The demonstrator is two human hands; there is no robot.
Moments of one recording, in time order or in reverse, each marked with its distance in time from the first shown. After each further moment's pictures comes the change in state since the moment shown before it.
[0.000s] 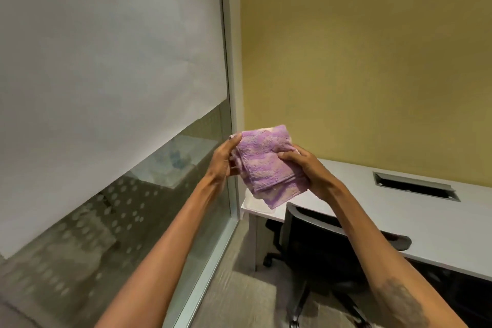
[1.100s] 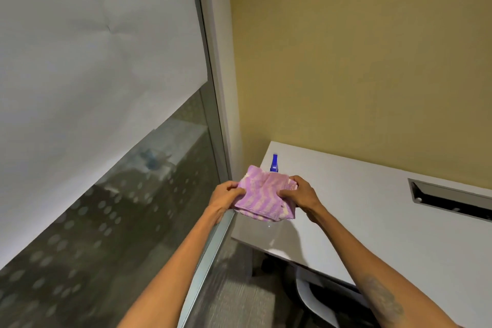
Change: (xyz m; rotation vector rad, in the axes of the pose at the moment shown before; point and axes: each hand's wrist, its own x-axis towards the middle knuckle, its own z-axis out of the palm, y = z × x) left_hand 0.334 -0.208 0.009 0.306 0.073 -0.491; right_hand 0.343 0.194 -0.102 -0.376 0.172 0.372
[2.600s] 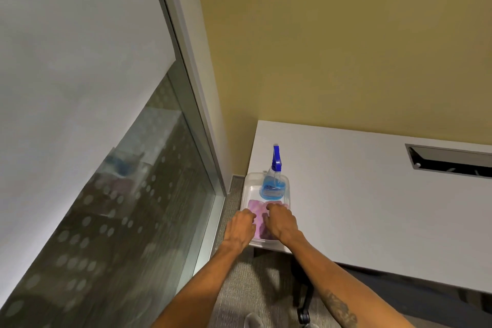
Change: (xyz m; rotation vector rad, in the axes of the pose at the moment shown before) left_hand 0.091 -0.095 0.046 1.043 -0.240 0.366; right_hand 0.057 0.059 0.134 -0.671 -0.006 0.160
